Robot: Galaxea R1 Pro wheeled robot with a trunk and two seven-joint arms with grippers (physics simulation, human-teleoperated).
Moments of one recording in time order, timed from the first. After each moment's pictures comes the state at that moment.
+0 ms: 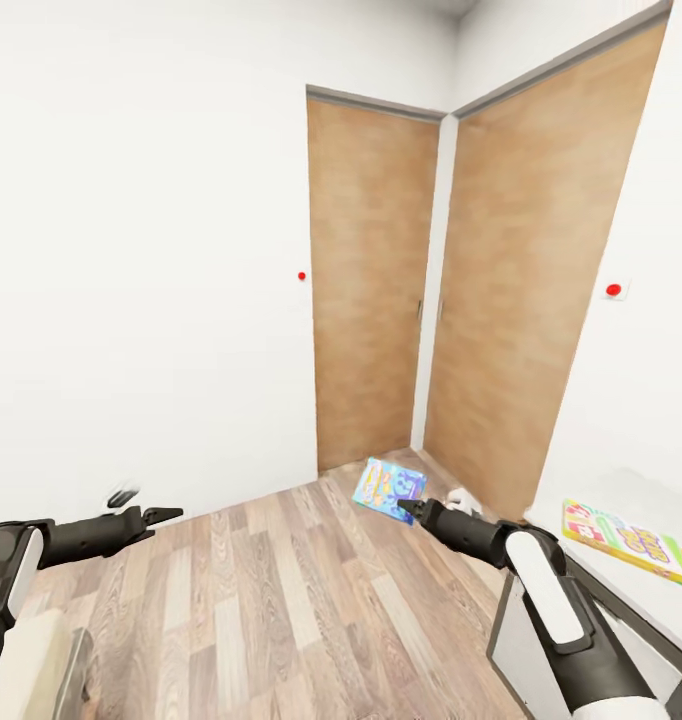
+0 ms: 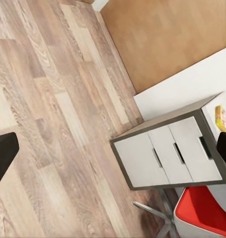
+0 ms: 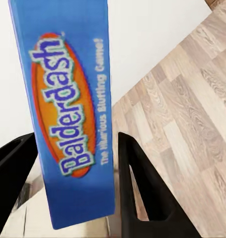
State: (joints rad) left arm -0.56 0.33 0.40 -0.99 0.01 1.02 -0.96; right arm -0.43 -0.07 0.02 -1.29 -0.94 0.85 -0.01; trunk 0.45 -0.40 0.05
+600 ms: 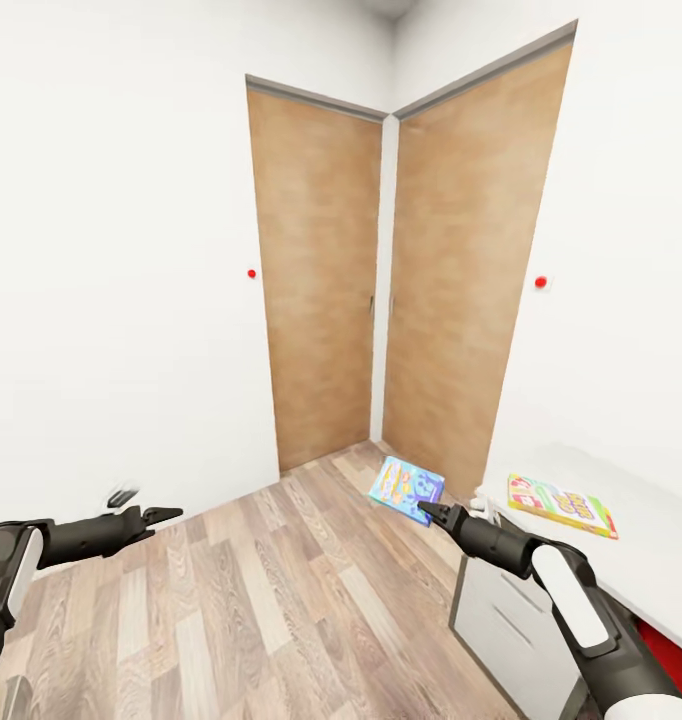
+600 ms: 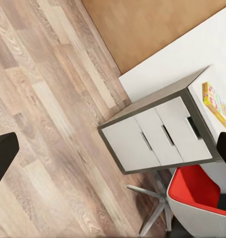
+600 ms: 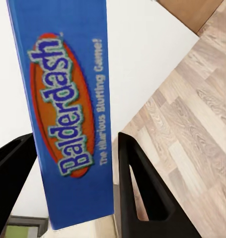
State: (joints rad) left arm -0.56 0.33 0.40 -0.99 0.01 1.02 -0.96; right arm -0.44 -0.17 -0.01 -1.13 -0.95 0.78 0.27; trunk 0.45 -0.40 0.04
